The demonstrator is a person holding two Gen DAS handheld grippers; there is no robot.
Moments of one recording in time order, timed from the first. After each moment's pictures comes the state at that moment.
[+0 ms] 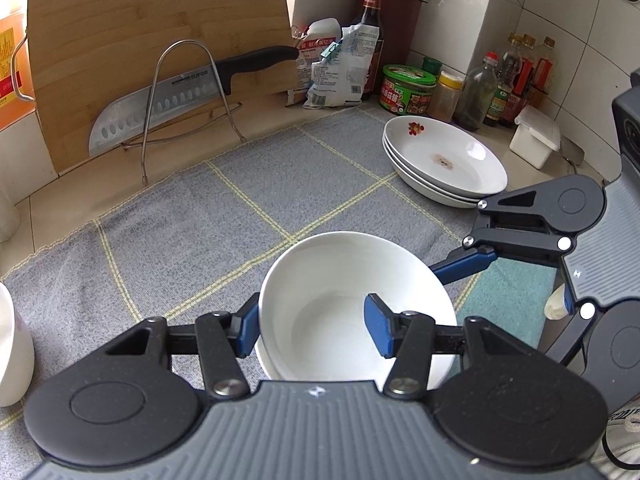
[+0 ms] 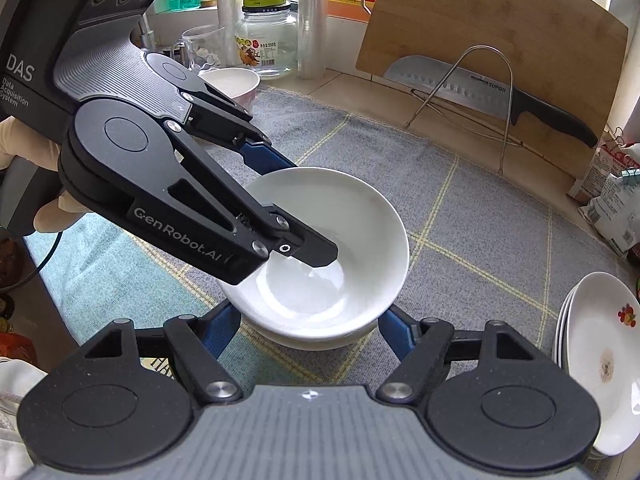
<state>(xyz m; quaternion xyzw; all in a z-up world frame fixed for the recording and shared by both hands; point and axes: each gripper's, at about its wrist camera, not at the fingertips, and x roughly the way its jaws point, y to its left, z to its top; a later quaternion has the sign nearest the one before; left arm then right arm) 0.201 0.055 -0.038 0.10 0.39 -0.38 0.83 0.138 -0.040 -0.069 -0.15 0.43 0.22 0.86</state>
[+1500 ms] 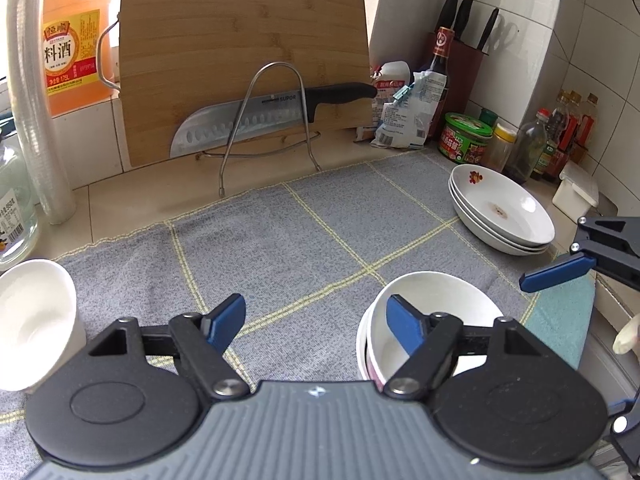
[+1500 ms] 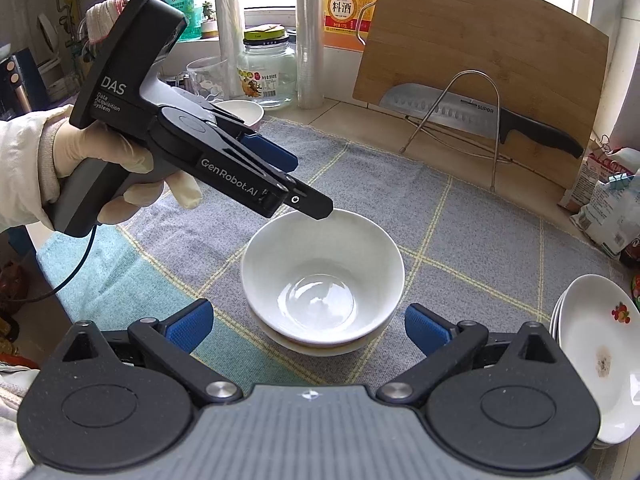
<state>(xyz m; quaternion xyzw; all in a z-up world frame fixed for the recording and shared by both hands) 0.220 0.108 -0.037 0.04 0.36 -0.32 0.88 0.122 -0.043 -0.050 -0.13 0.39 0.23 0.88</state>
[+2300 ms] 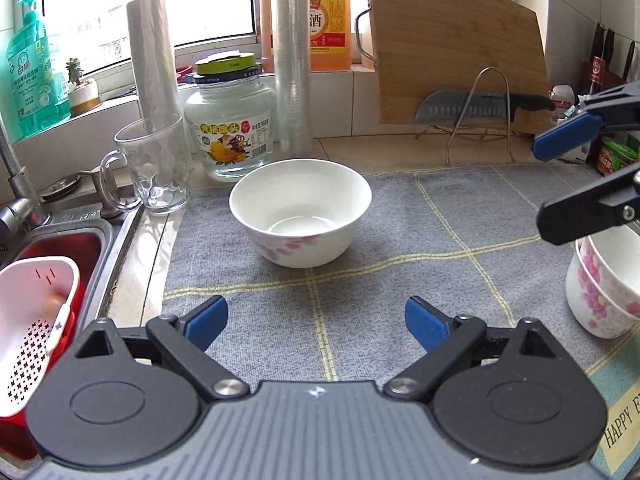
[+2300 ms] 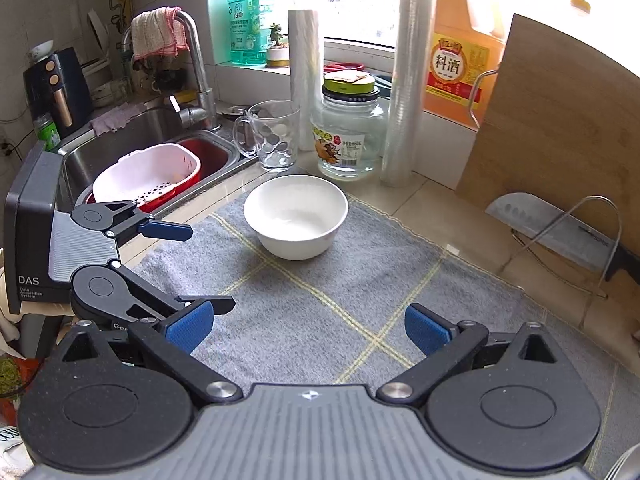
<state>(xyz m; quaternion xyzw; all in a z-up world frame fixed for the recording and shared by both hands) 0.185 0.246 -0.075 0.03 0.34 -0.09 0.94 0.221 0.085 -0.036 -0.15 0.37 0.32 0.86</state>
